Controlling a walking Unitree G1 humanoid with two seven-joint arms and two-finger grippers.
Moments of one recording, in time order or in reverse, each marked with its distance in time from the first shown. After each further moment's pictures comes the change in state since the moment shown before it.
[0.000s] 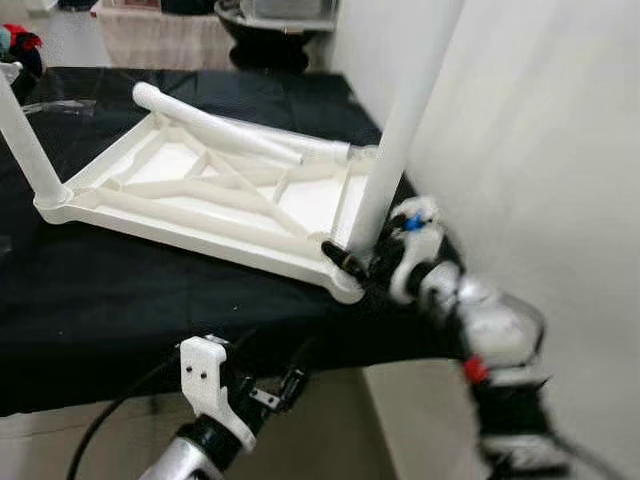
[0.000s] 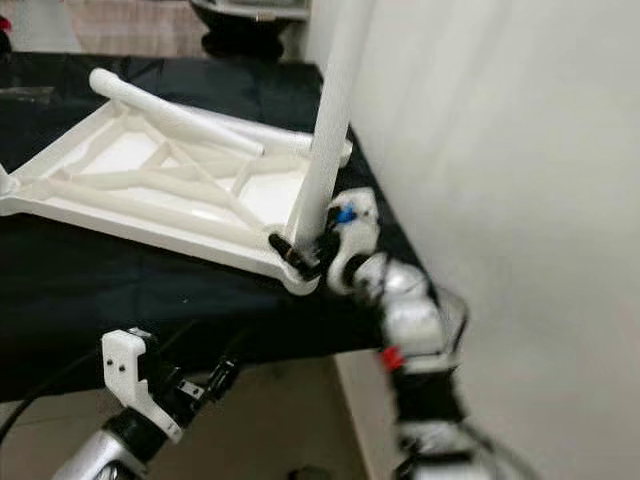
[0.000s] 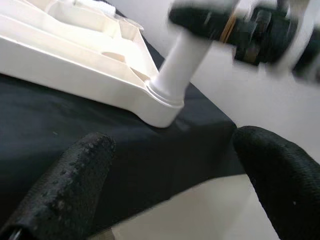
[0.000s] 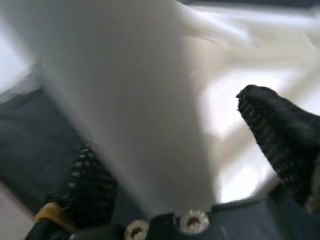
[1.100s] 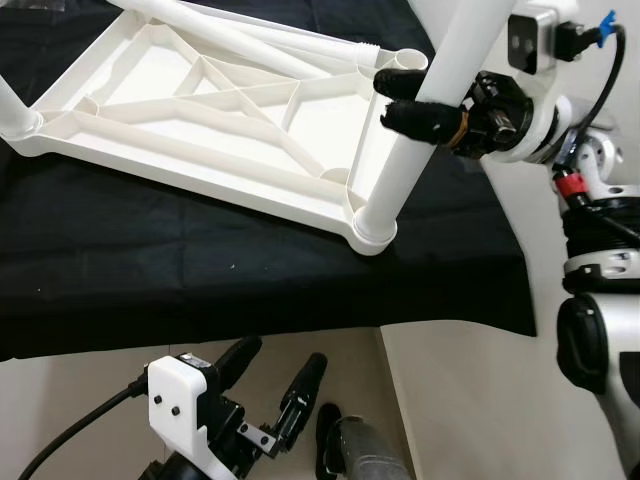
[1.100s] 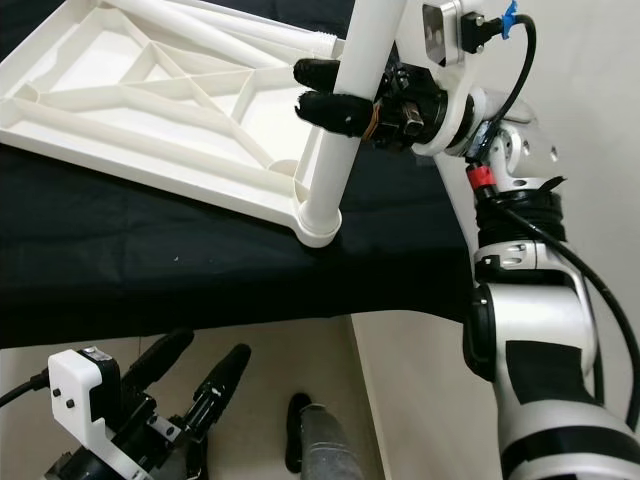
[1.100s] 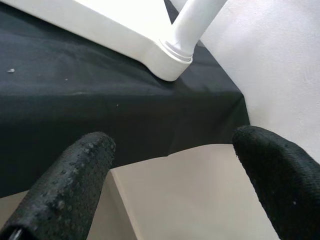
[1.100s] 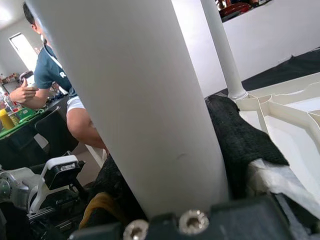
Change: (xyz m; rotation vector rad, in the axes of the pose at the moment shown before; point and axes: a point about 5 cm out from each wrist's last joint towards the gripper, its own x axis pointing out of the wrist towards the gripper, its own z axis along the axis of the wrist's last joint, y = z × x) left arm -0.033 -0.034 0.034 0.006 0.025 -0.005; right arm -0.025 -0.046 0.132 -0.090 -0.346 0.766
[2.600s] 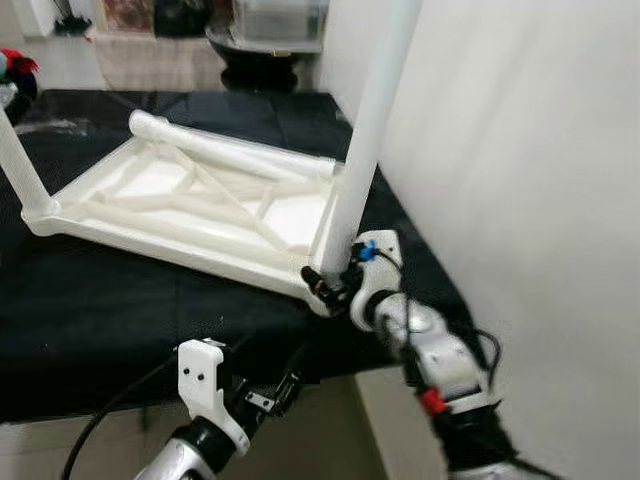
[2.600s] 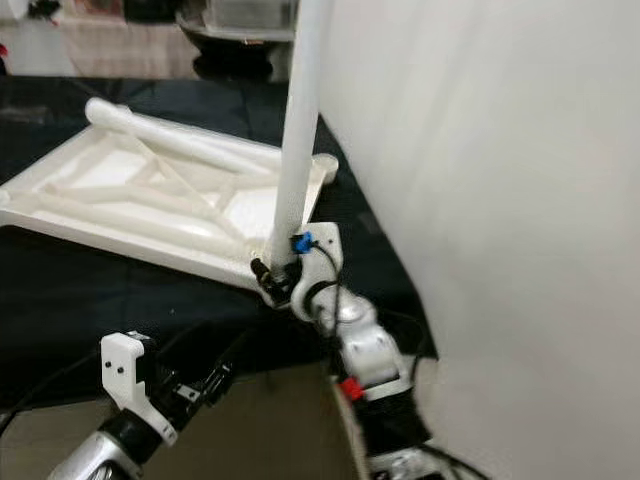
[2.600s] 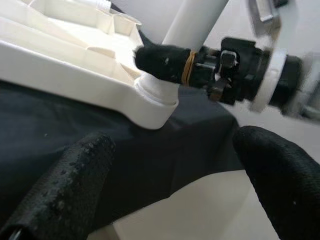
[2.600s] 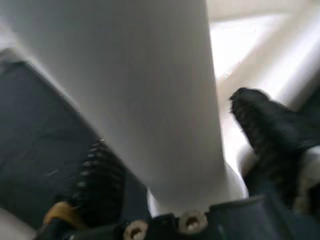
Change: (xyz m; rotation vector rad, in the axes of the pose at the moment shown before) left arm 0.036 0.041 -0.036 -0.010 -0.003 0.016; right arm 0.048 0.067 -0.185 0.182 0.440 -0.853
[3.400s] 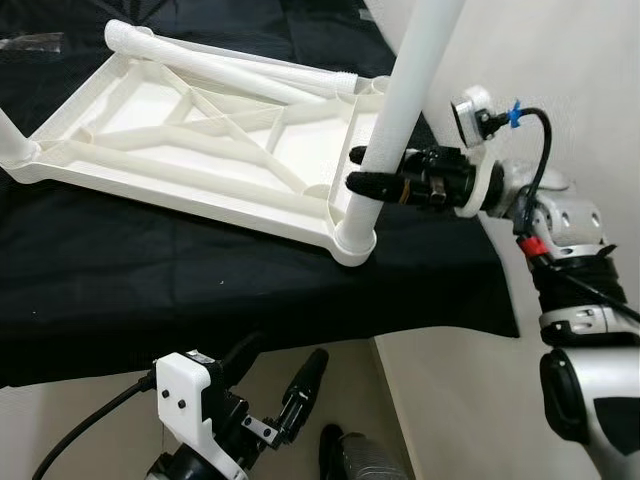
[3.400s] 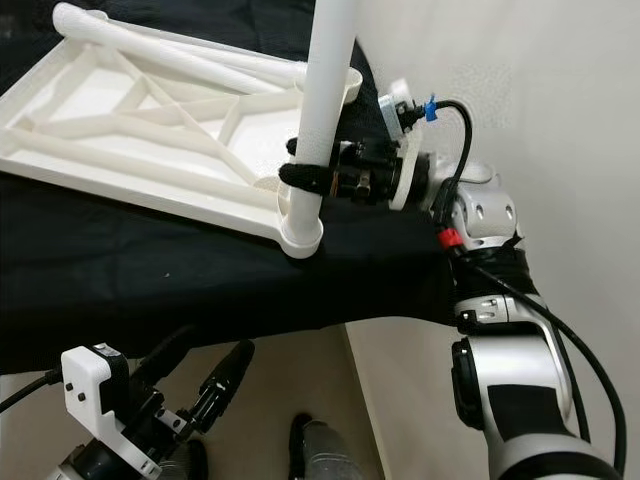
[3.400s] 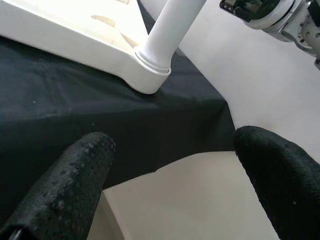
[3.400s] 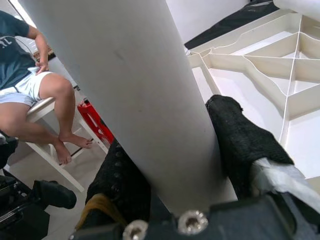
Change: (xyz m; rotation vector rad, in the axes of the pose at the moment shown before) left arm -0.031 -0.035 0.029 0.002 -0.011 -0.032; right arm -0.038 -0.075 0.113 -0.156 -0.266 0.638
